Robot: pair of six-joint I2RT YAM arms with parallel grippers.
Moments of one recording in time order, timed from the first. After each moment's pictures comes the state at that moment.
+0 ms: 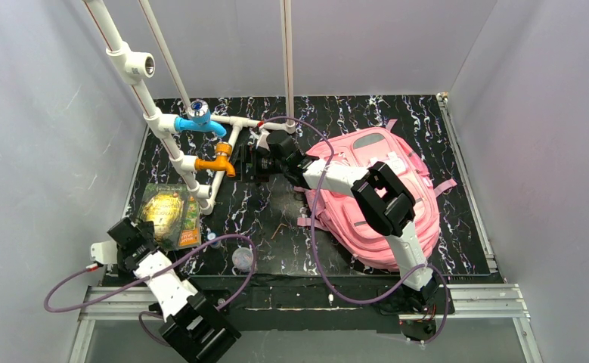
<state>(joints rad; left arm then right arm) 0.80 0.72 0.33 -0.49 -0.19 -0.95 0.86 2.17 1.57 0.23 -0.48 0.81</state>
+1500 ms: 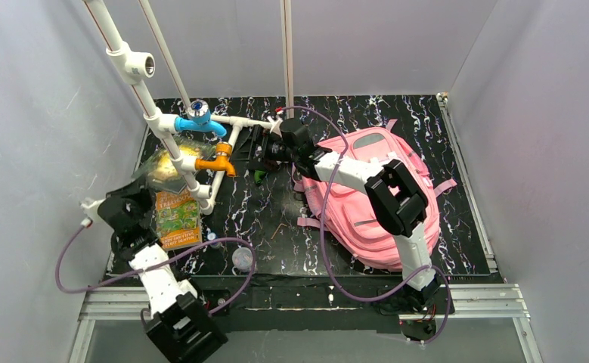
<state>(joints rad) 0.74 0.76 0.37 0.14 0.28 -1.31 0.79 2.09 1.54 0.24 -0.46 0.99</state>
